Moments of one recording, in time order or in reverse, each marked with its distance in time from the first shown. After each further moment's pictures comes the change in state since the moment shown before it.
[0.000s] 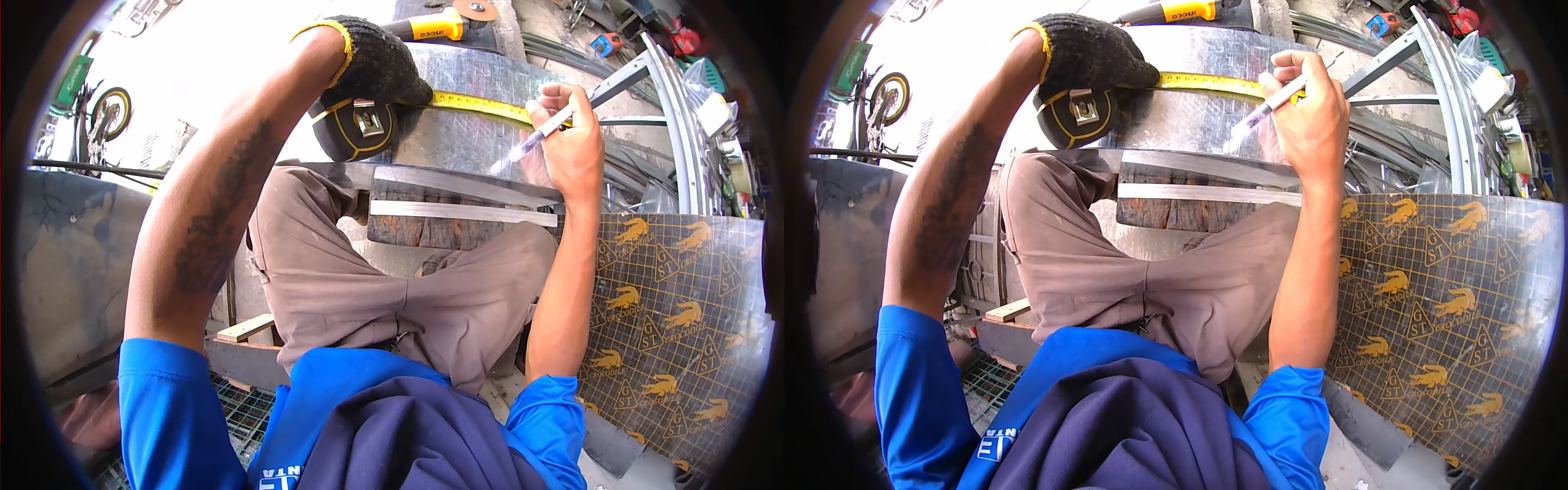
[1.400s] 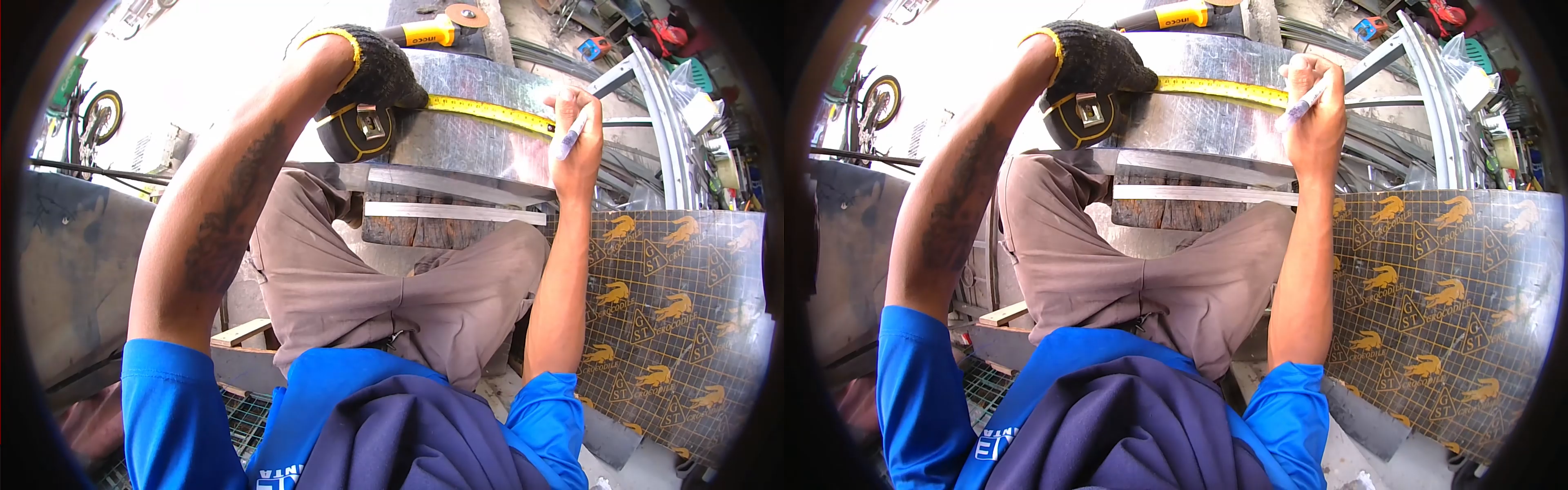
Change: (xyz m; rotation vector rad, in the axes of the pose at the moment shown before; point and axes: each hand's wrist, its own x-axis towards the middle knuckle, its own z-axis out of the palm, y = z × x) left_hand -0.006 0.015 0.005 0.188 -0.035 0.050; right_hand -0.003 0.003 -0.006 0.243 0.095 -0.056
